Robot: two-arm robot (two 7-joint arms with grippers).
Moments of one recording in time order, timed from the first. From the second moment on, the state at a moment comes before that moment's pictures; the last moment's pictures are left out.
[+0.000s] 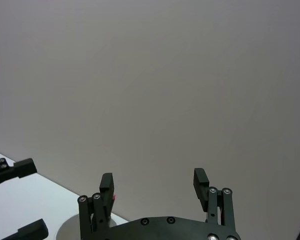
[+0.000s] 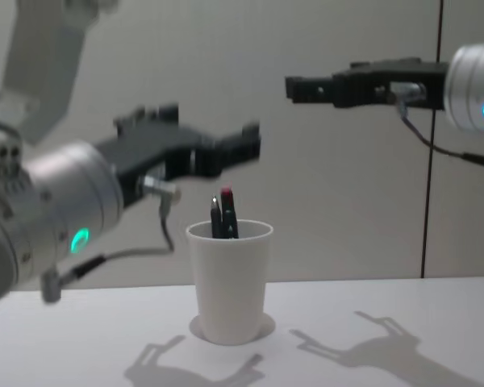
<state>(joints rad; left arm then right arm) -0.21 0.35 0.42 -1.69 -0.19 -0.07 -0.02 0.42 0.25 -0.38 -1.64 0.22 0.25 0.20</state>
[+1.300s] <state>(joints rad) -0.24 0.38 0.45 -1.63 -0.20 0.01 -0.01 0.04 0.33 -0.24 -1.75 0.28 0.06 0.08</state>
